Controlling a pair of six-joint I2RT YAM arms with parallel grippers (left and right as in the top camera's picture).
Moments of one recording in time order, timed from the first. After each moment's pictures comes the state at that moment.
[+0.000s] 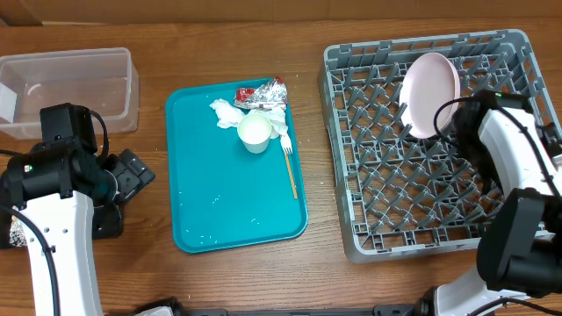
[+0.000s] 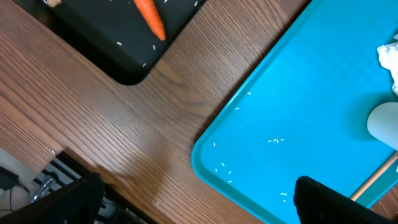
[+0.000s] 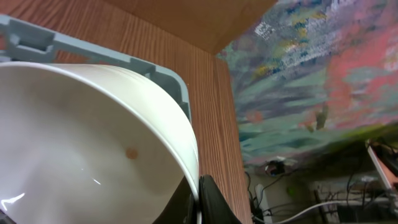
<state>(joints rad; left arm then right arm) 0.25 1.28 1.34 -1.43 -0.06 -0.57 -0.16 1.79 1.33 -1.64 1.07 1.46</state>
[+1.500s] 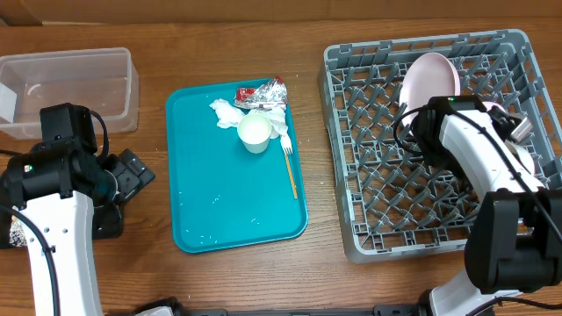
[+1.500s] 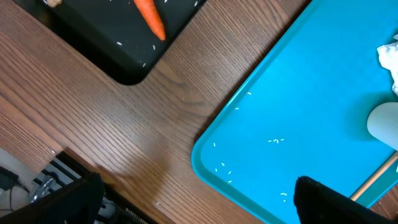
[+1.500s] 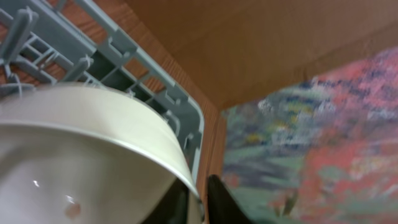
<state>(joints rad) 0.25 1.28 1.34 -1.43 -0.06 -0.57 0.03 1.79 1.27 -1.64 1.23 1.22</state>
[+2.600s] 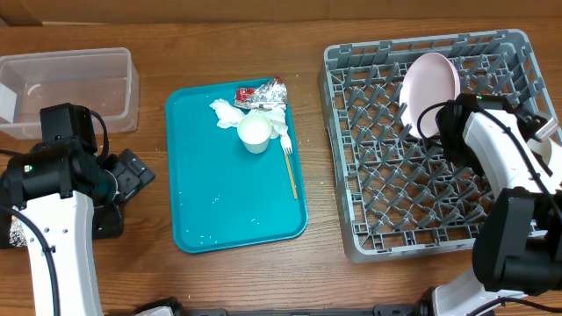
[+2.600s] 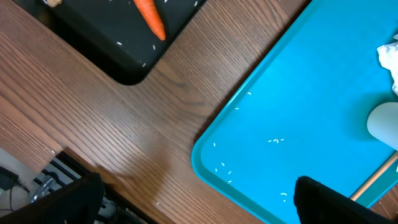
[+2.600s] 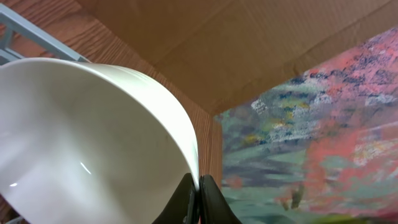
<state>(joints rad) 0.25 1.28 1.34 -1.43 -0.06 -0.57 -0.10 1.79 1.29 -1.54 1.29 1.19</state>
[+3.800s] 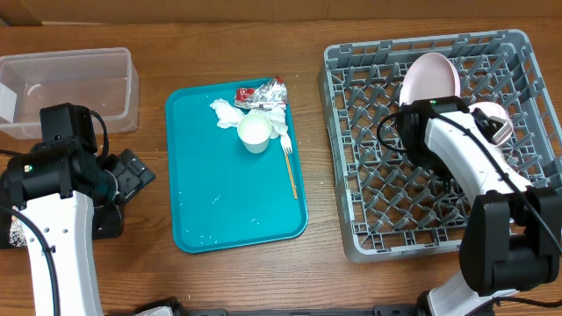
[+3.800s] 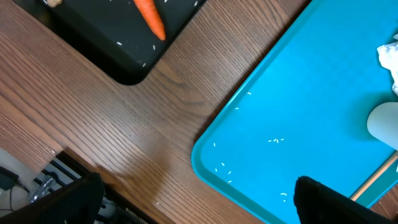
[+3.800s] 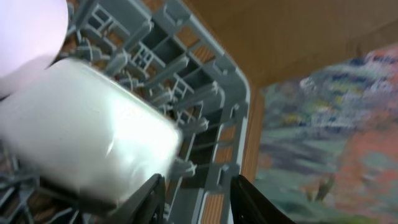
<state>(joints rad) 0.25 1.28 1.34 -1.43 -0.06 -0.57 0.12 1.79 1.27 -1.54 1.03 1.19</state>
